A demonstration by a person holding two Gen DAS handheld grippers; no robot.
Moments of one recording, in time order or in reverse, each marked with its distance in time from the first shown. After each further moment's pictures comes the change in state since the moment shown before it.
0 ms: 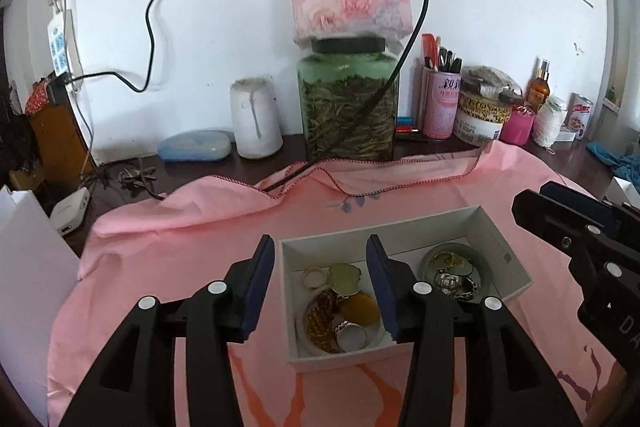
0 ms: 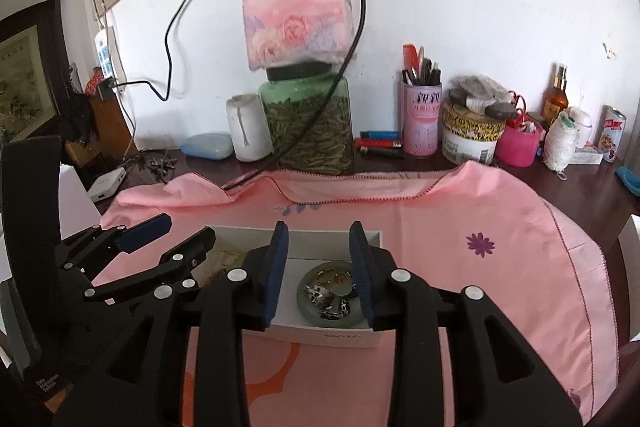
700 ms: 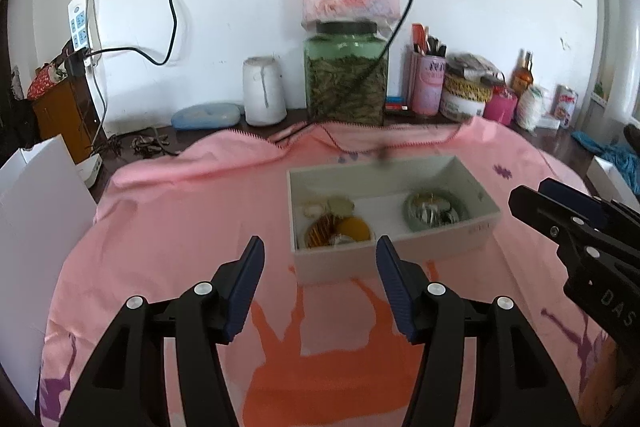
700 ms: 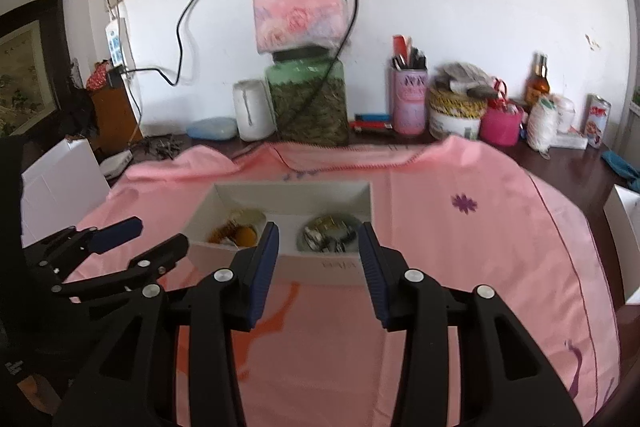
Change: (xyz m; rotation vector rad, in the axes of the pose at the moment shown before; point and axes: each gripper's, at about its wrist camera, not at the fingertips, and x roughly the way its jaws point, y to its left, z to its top) left arm -0.043 0.001 -0.054 -0.022 0.034 -0.016; right arm -0.033 -0.001 -0.049 0.001 0.009 -0.020
